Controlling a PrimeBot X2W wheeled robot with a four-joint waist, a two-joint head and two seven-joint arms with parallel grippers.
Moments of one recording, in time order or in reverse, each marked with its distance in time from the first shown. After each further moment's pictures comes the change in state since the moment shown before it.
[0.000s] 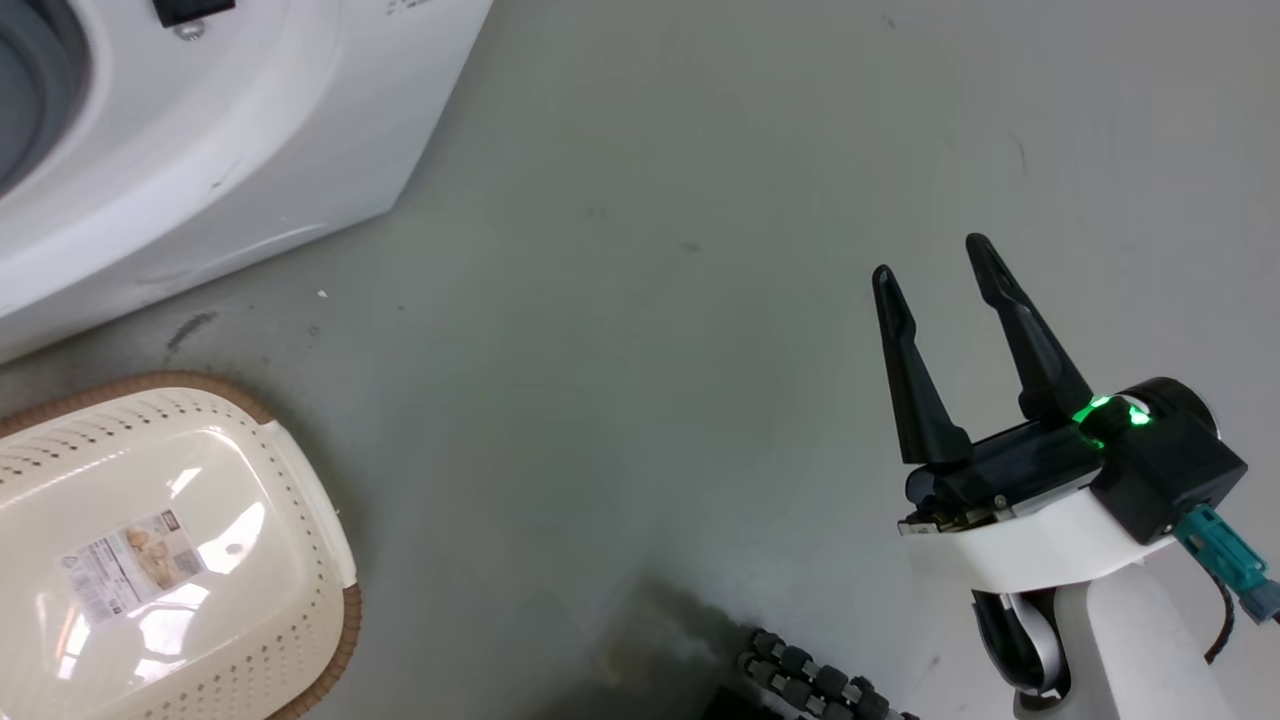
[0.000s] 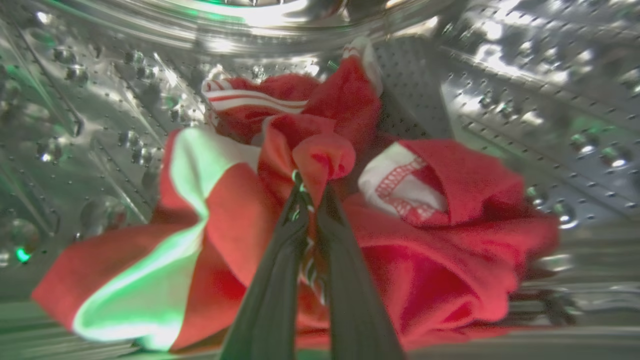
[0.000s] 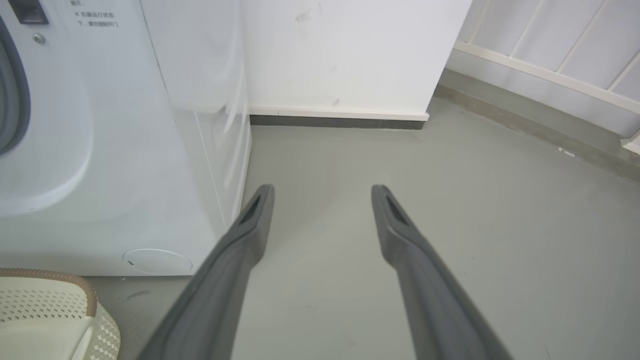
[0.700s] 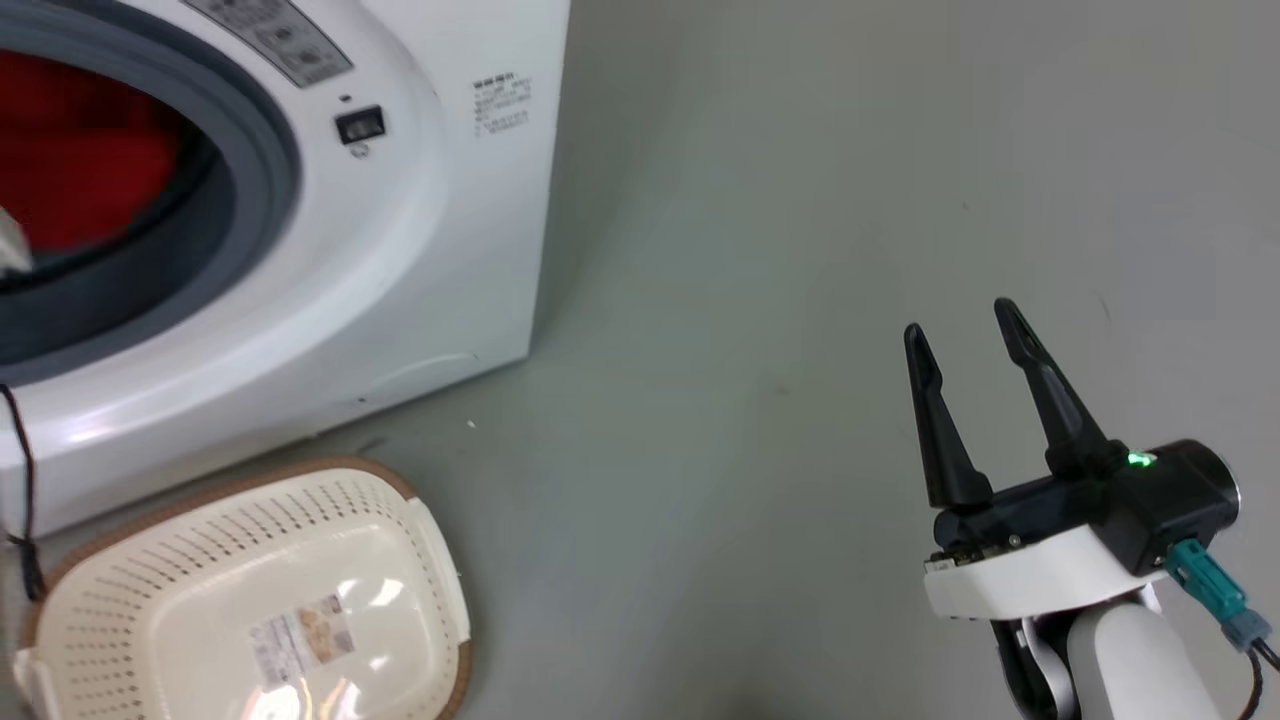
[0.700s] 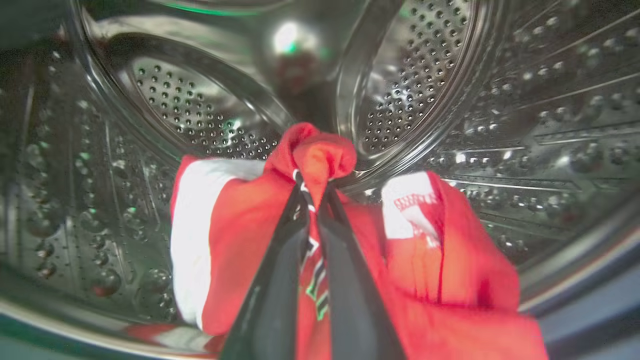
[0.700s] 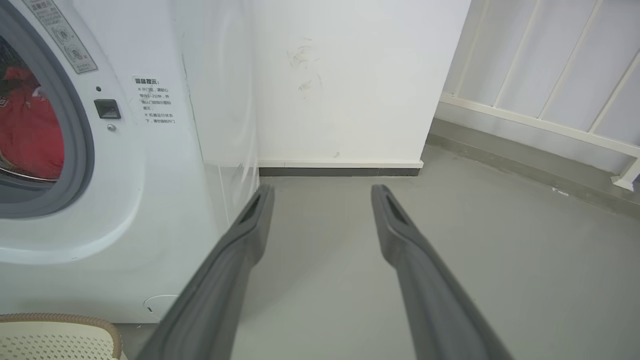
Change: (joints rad) left arm 0.180 -0.225 0.020 0.287 -0.114 -0.015 -0.806; right arm 0.069 0.001 -0.067 0.051 -0.073 0.000 0.000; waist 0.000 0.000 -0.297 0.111
